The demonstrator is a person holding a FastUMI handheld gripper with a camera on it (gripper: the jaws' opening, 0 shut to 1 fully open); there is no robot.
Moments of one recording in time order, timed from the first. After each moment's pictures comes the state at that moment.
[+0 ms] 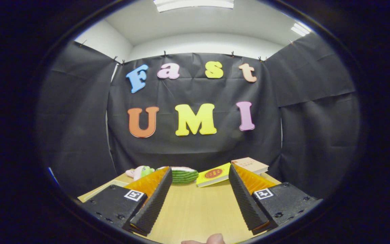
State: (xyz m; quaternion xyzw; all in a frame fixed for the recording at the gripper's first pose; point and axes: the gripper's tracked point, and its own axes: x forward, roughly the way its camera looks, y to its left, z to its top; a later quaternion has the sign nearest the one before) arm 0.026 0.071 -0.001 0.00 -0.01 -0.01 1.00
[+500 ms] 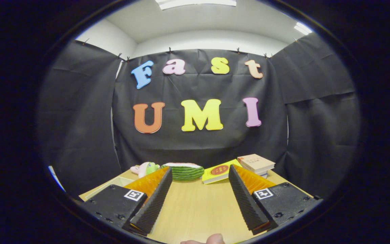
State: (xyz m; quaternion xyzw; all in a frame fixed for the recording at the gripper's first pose) arm 0.034 0.085 -0.010 0.00 0.00 0.01 1.00
